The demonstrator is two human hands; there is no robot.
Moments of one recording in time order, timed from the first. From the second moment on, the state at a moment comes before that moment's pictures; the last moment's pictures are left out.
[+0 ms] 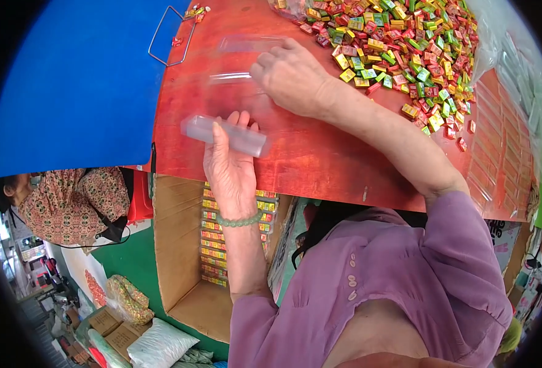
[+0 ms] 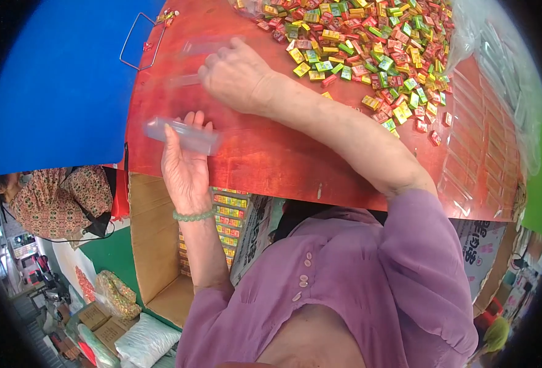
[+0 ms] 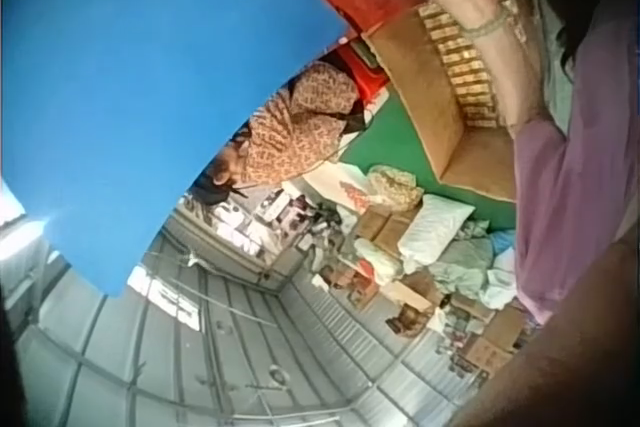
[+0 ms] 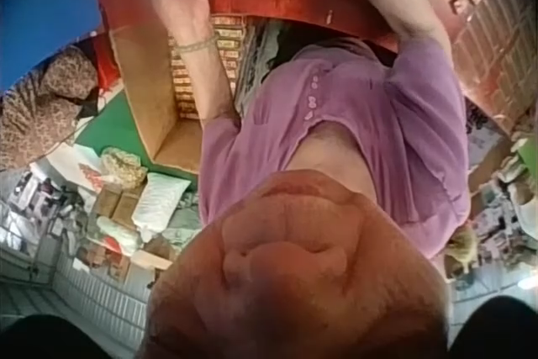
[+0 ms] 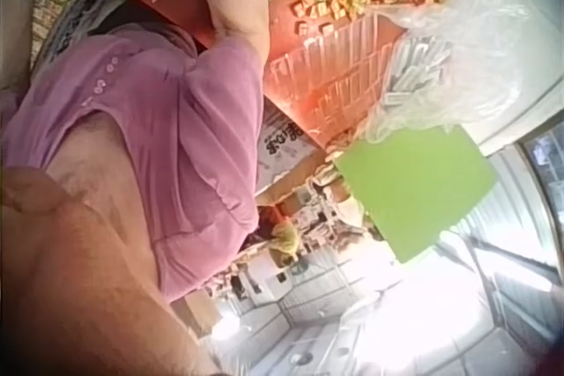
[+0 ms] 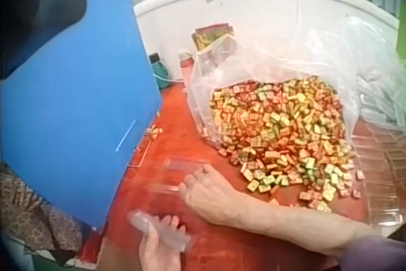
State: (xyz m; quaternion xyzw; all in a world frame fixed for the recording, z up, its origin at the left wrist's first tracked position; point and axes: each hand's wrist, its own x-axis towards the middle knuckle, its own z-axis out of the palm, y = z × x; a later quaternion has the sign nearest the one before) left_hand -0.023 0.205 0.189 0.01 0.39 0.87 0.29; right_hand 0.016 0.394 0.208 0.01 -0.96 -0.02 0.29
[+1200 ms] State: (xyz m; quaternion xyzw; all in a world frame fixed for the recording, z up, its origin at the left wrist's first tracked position) left_hand -0.010 0.192 0.197 0.02 0.41 0.88 0.26; right_hand 0.040 0.363 0.214 0.02 -0.97 0.06 0.24
